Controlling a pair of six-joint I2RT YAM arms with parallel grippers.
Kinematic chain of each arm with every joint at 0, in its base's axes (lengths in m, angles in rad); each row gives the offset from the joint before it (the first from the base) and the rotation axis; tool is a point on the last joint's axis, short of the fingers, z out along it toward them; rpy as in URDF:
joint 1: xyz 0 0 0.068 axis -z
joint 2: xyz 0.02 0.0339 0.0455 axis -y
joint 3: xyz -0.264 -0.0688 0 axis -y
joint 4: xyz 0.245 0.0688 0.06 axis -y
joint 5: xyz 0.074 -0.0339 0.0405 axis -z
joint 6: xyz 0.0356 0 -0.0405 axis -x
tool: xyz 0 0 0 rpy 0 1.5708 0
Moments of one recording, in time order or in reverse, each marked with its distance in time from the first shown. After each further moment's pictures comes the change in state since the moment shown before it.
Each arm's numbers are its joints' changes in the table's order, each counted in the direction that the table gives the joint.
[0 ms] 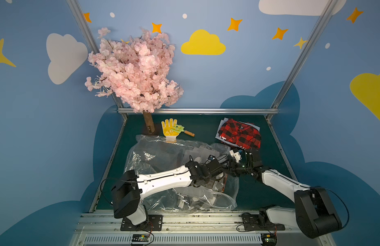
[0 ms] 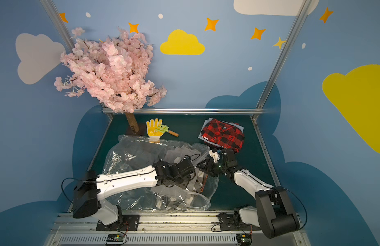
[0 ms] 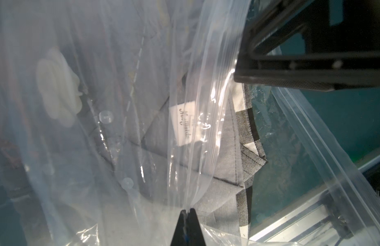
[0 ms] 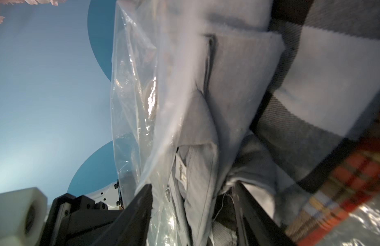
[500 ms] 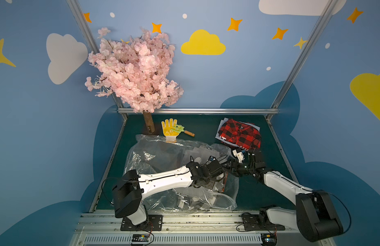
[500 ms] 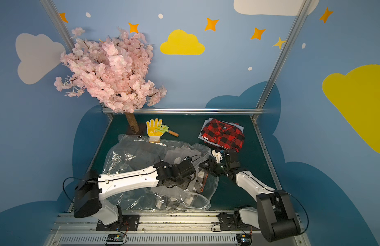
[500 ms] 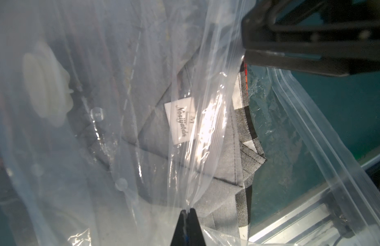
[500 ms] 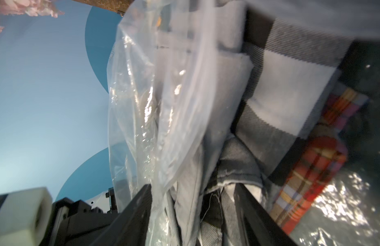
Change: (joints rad) left arm 0.003 -0.011 -0.009 0.011 0.010 0.002; right arm 0.042 -0.056 -0.013 0.058 0.015 0.021
